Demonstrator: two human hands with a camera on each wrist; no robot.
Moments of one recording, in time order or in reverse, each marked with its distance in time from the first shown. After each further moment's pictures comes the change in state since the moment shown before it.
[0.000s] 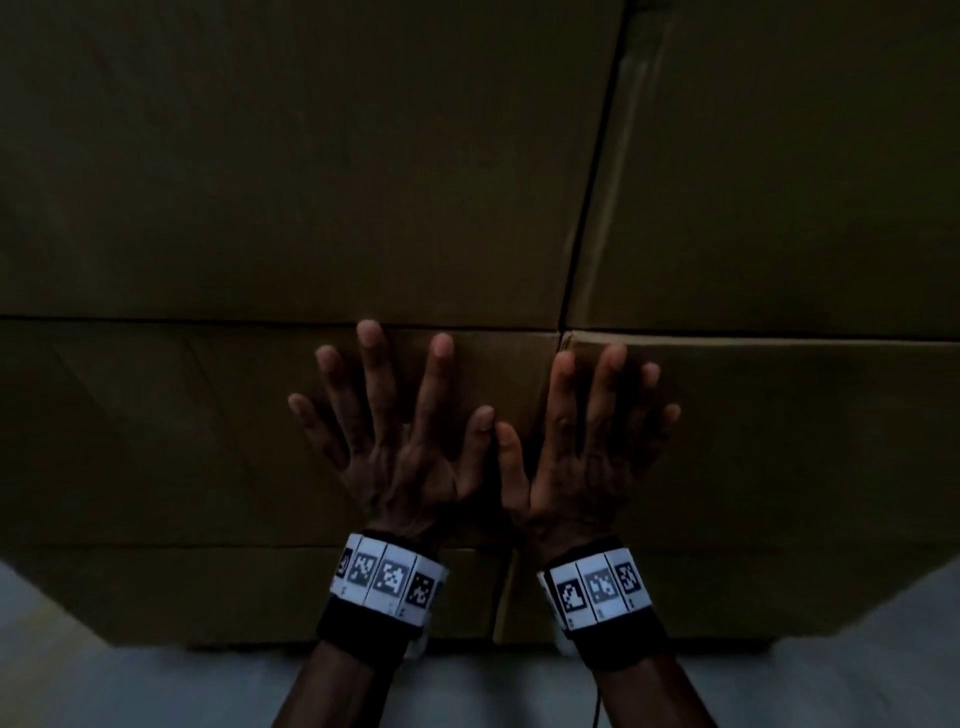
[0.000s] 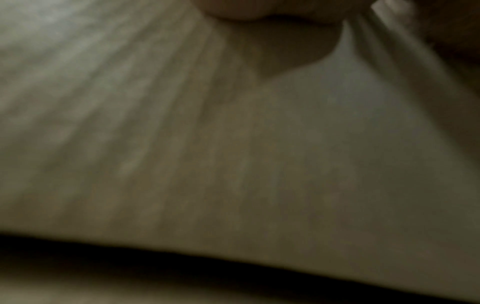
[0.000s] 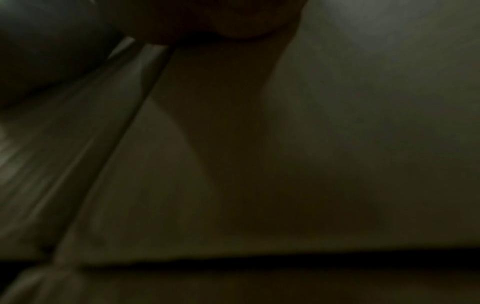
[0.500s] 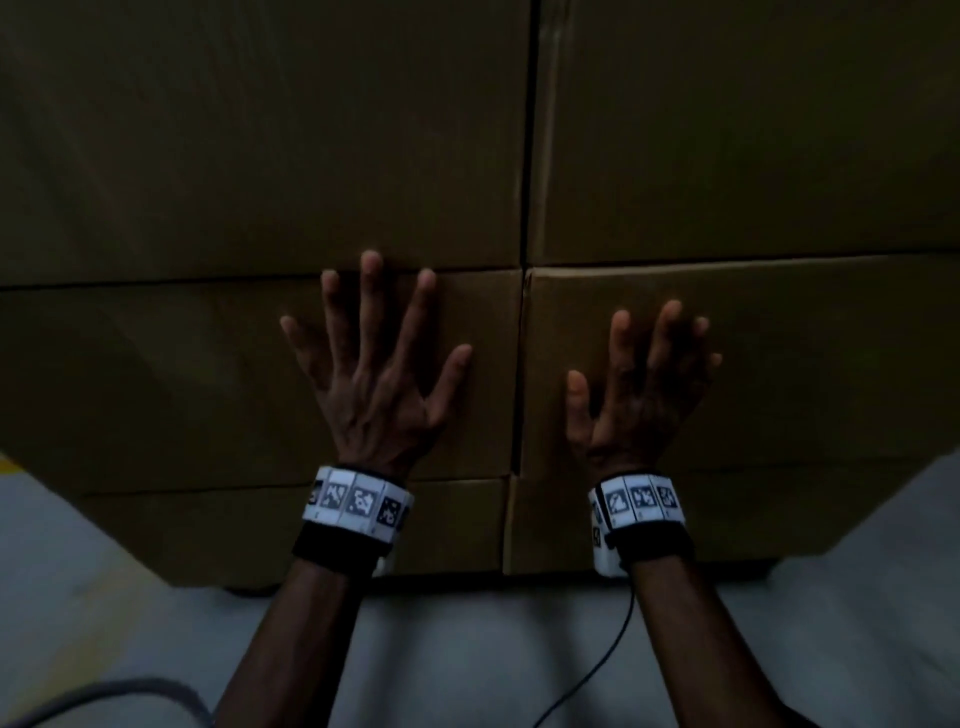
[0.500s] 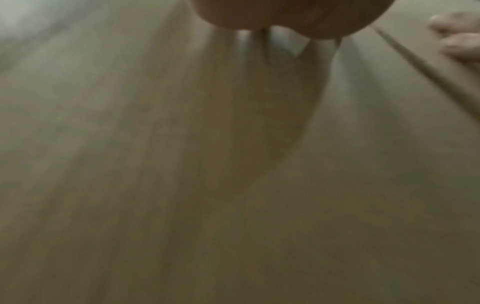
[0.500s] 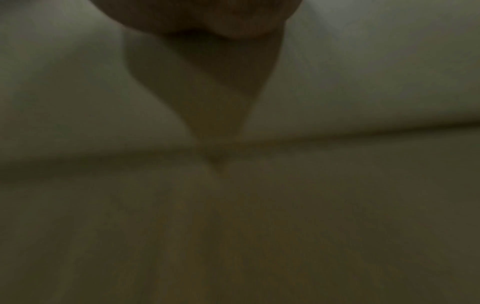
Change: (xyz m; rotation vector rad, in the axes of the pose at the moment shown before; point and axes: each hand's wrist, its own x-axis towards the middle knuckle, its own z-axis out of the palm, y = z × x) left_hand 0.014 -0.020 -0.026 0.035 -0.156 0.125; right_hand -0.016 0.067 -0.016 -0.053 -0.023 0.093
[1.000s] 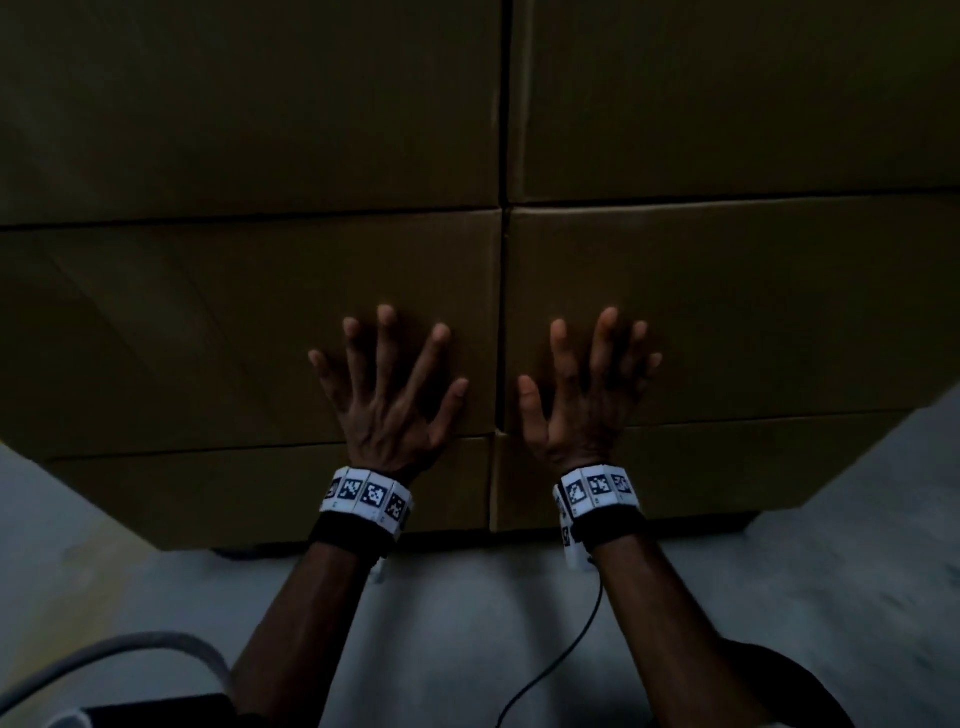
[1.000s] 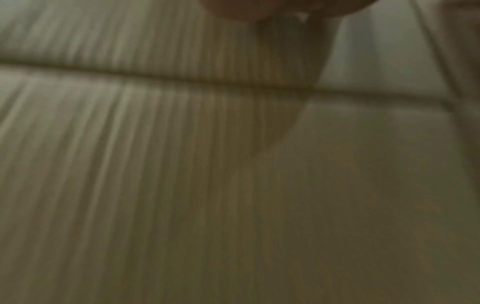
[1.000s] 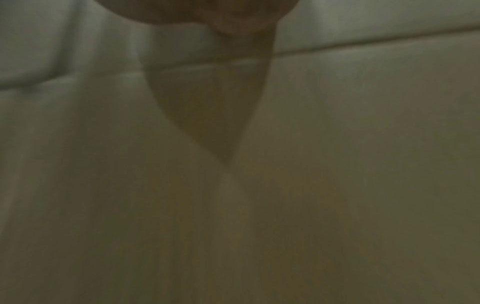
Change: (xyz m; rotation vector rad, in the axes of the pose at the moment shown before) left_hand -0.077 0.005 0.040 -0.042 -0.033 0.098; right_hand -0.057 -0.007 0.019 0.081 -0.056 -0.044
